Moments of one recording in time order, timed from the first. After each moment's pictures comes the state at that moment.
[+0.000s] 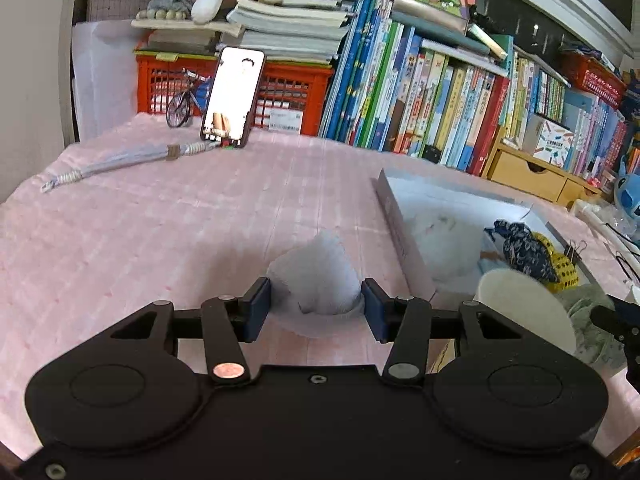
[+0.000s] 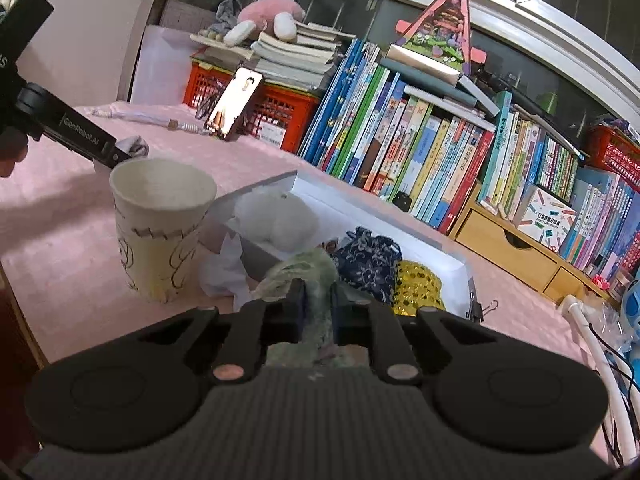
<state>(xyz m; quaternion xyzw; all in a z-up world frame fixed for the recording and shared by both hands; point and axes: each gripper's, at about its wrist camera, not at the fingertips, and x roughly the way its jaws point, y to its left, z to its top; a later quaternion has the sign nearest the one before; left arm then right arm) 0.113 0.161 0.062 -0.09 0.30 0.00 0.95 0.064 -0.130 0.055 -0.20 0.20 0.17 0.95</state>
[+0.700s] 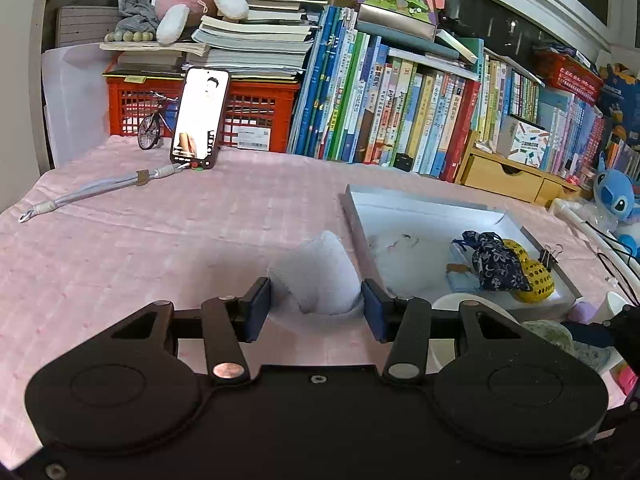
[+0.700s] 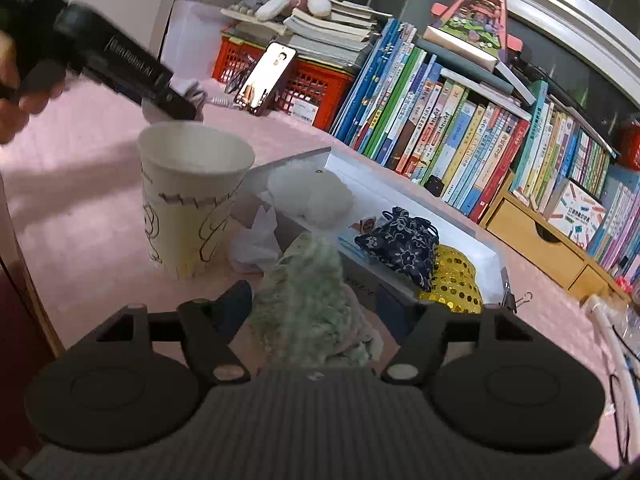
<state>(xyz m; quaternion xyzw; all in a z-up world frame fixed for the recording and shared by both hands) 0.120 0.141 0.080 -0.07 0.29 -0.04 0.95 0.071 -0.113 0.032 -0.24 0.23 0.20 0.92</state>
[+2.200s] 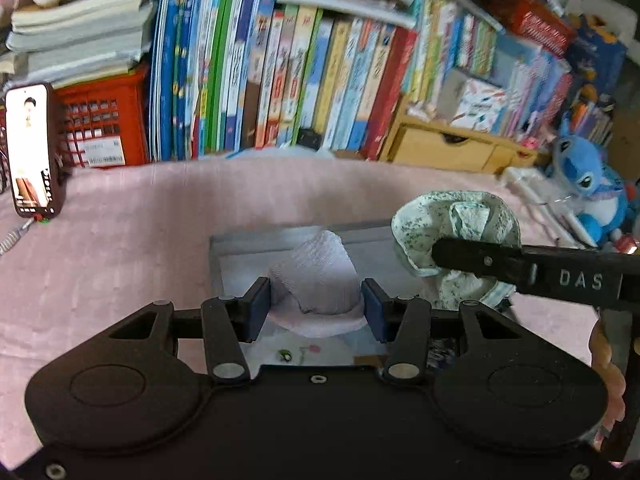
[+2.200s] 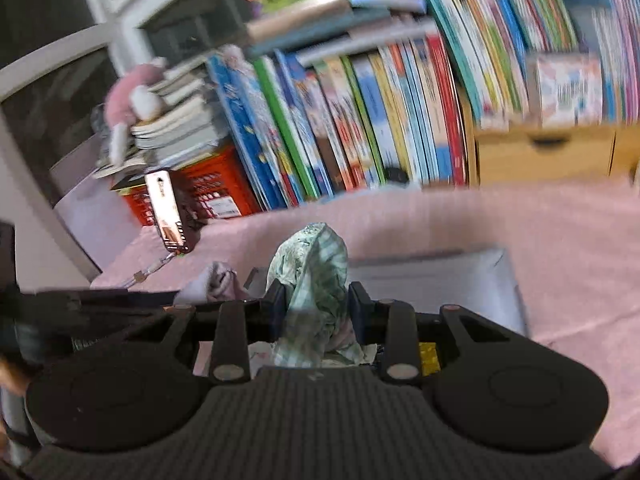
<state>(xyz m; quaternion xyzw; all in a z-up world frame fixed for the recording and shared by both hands) 0.322 0.041 0.122 -0.04 0.41 -0.15 0.90 0.284 -0.194 0.113 0.14 0.36 0.16 0.91</state>
